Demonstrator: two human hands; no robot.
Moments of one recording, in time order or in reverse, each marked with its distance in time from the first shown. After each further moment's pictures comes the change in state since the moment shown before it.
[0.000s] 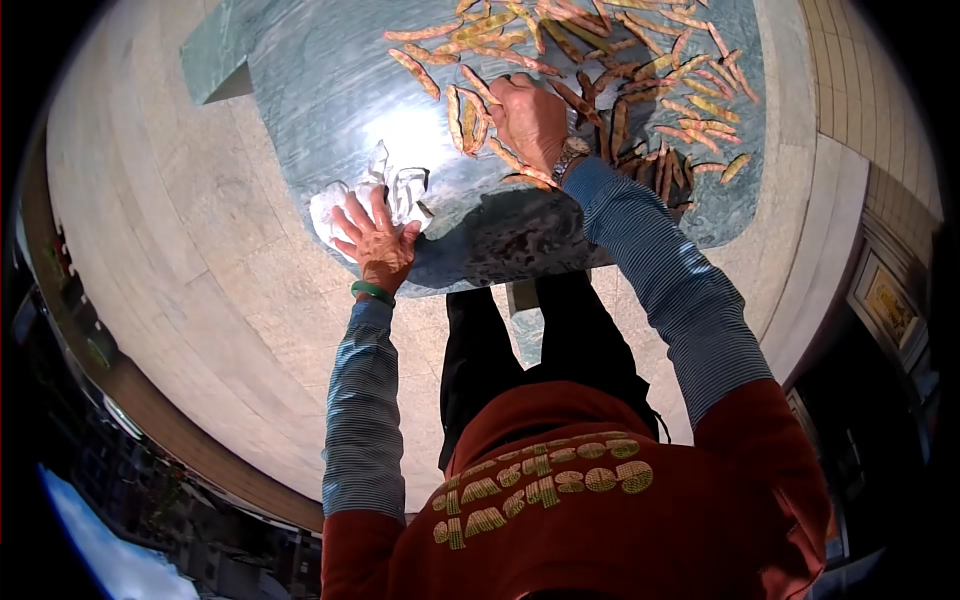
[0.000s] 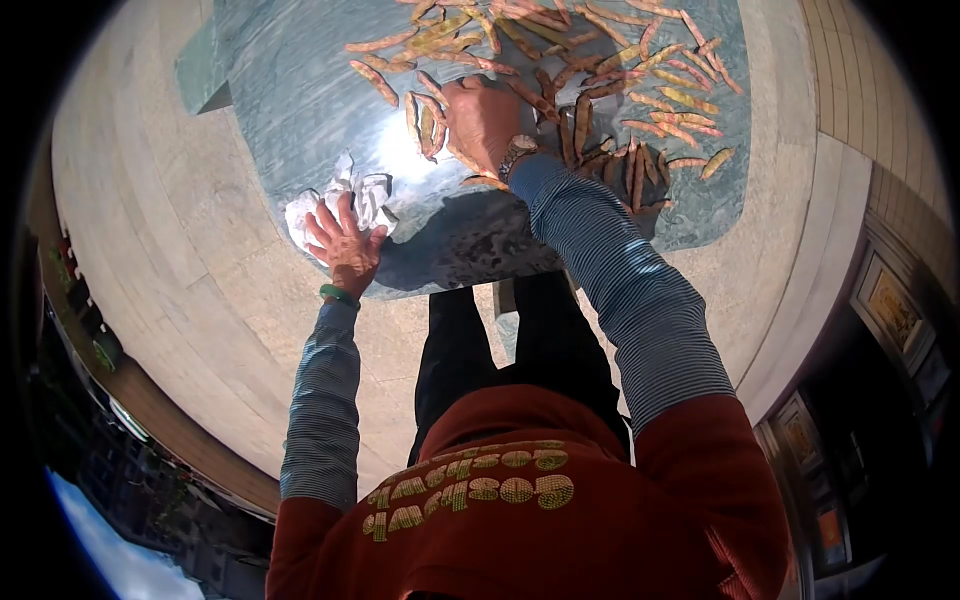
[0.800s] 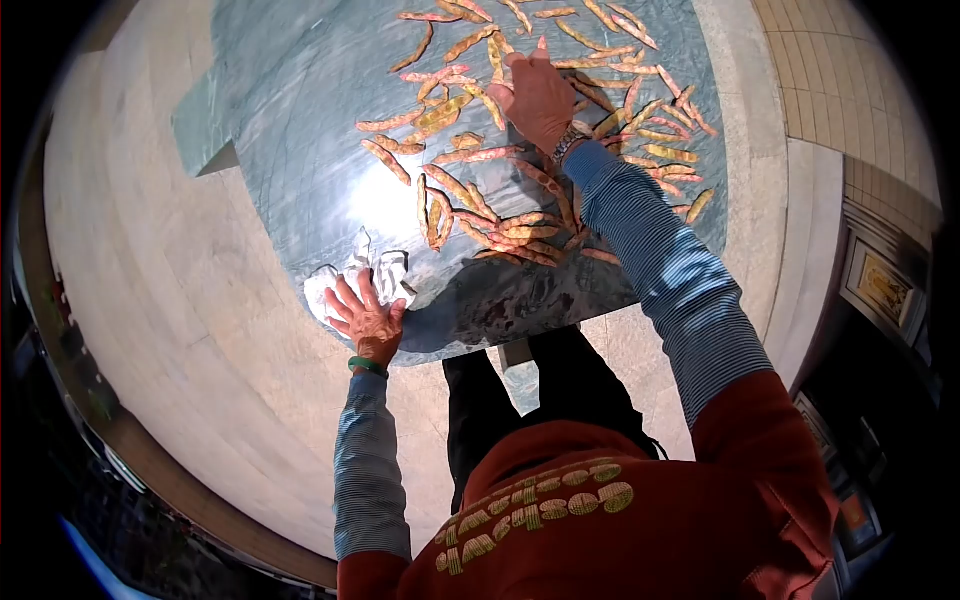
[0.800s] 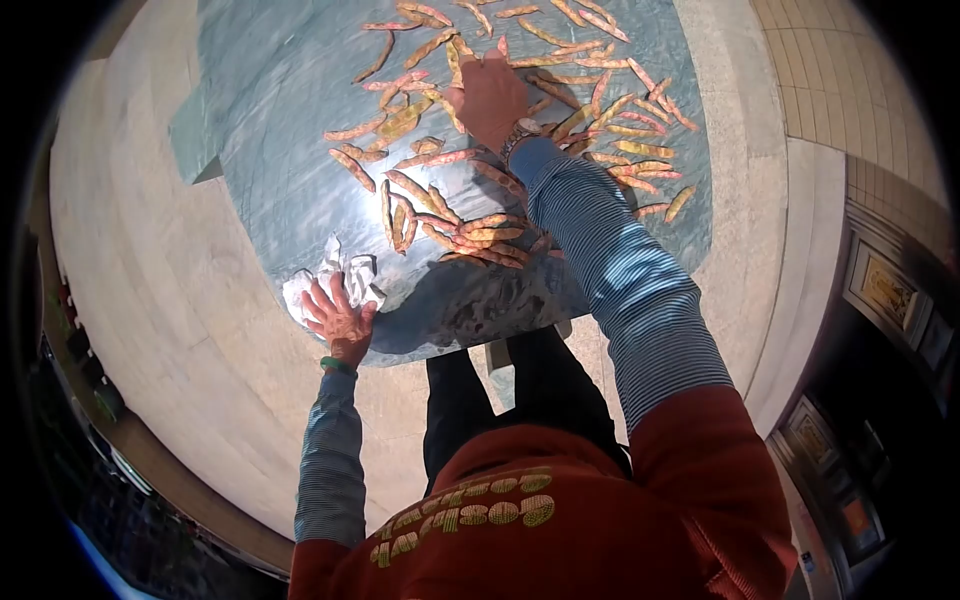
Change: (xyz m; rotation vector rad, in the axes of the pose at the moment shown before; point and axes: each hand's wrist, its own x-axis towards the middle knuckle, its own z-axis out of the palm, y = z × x) left_hand -0.001 -0.009 0.013 -0.010 0.002 -0.003; right_hand 0.087 0.067 -0.055 -0.147 0.232 0.020
